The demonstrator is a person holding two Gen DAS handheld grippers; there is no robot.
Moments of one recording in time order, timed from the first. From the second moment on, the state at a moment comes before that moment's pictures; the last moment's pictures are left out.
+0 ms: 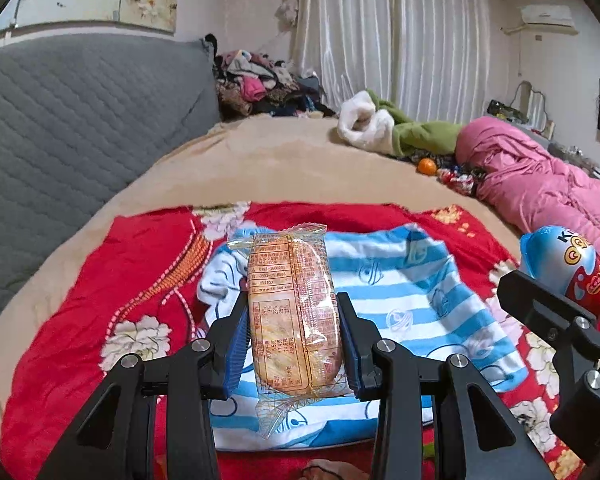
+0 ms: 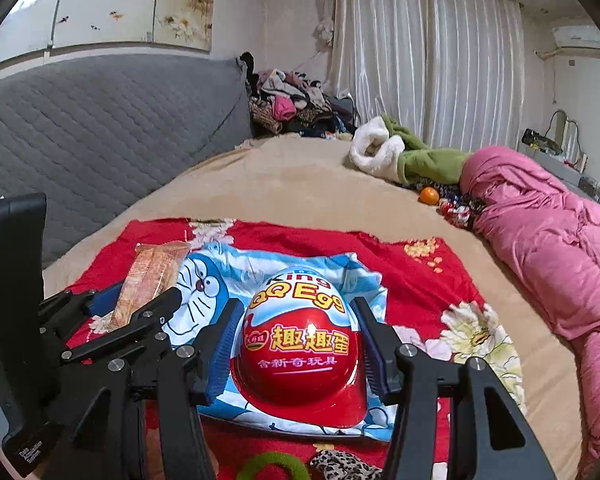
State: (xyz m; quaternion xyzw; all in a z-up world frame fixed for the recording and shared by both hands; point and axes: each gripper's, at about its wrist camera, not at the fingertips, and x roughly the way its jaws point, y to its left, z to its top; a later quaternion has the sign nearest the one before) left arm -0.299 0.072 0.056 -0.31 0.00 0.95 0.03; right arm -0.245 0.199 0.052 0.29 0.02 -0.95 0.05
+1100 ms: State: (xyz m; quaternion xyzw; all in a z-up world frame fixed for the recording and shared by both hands) left arm -0.351 0.078 -0.013 -0.38 0.02 0.92 0.02; right arm -0.304 0.206 -0.027 0.36 0.00 -0.93 0.04
